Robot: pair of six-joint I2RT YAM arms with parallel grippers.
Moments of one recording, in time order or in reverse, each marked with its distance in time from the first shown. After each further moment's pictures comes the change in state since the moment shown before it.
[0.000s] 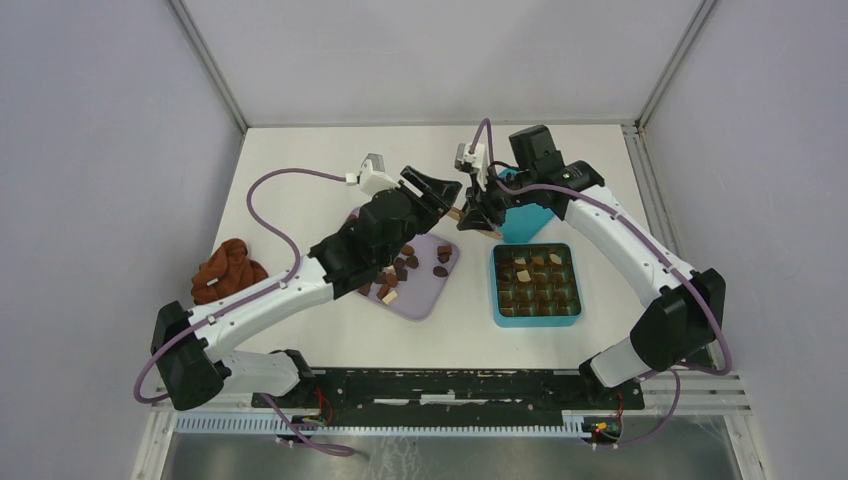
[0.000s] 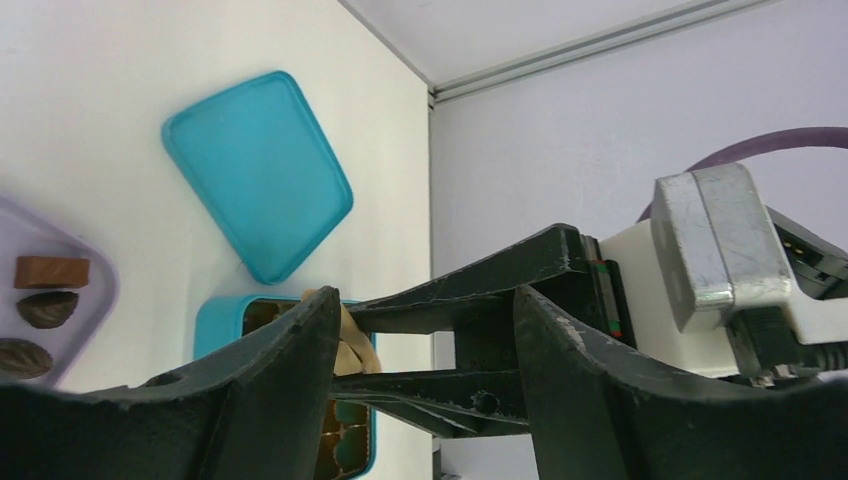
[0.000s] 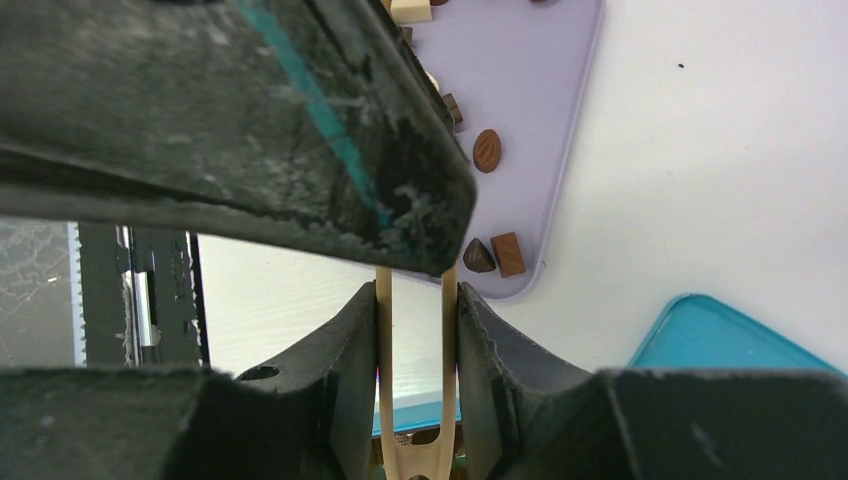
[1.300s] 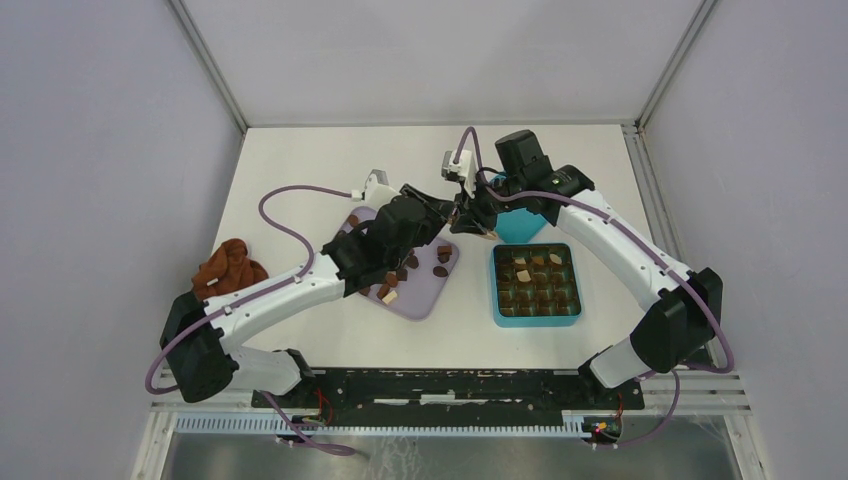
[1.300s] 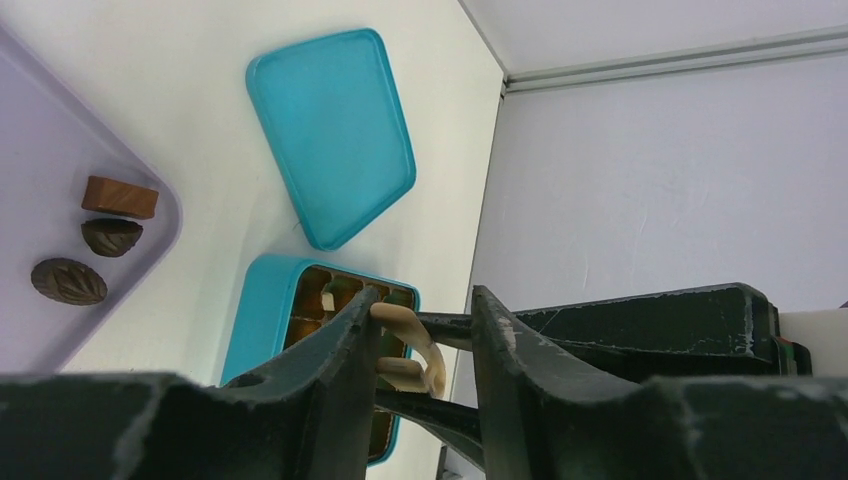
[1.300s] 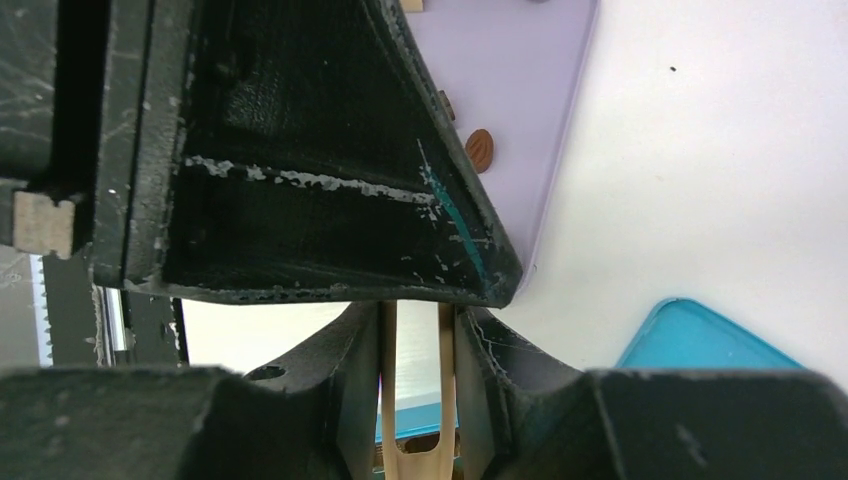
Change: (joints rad) left arm 0.001 0.061 -0.011 -0.135 -0.026 -0.183; right arm 0.073 0.000 0.000 0.018 0.106 0.000
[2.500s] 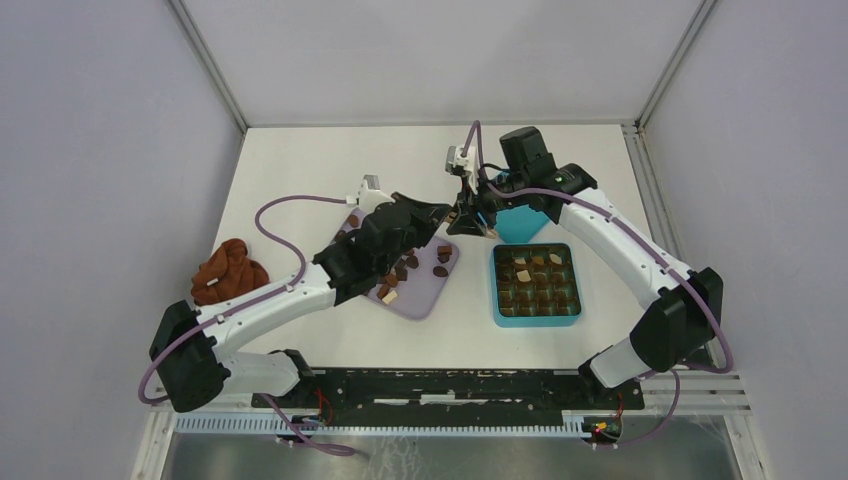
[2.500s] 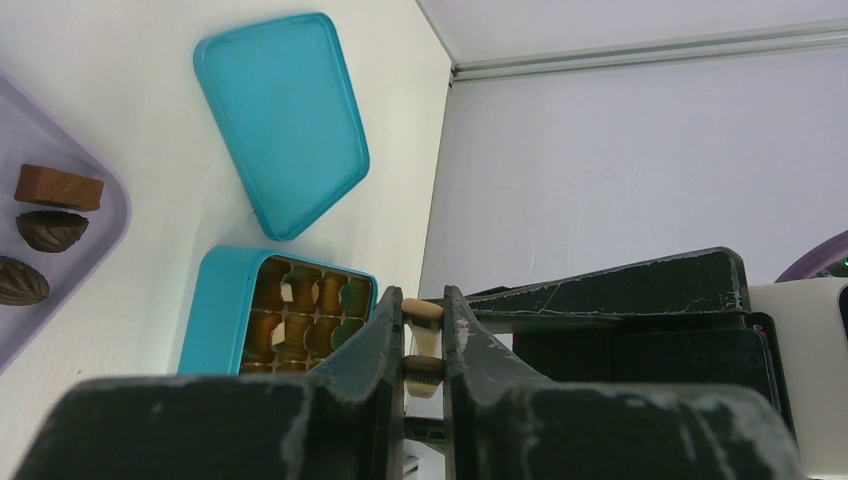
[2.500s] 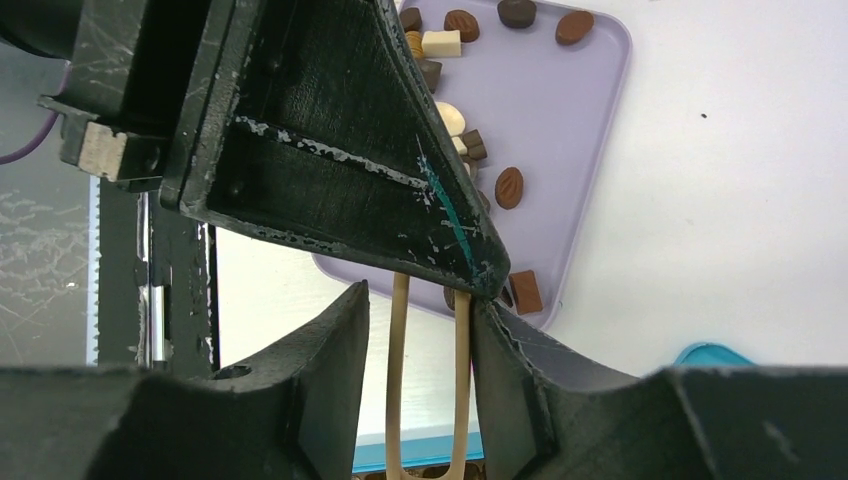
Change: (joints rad) left arm 0.024 -0.069 -0.114 0.151 0.069 -0.033; right arm -0.017 0.002 0.000 0.031 -0.125 0.027
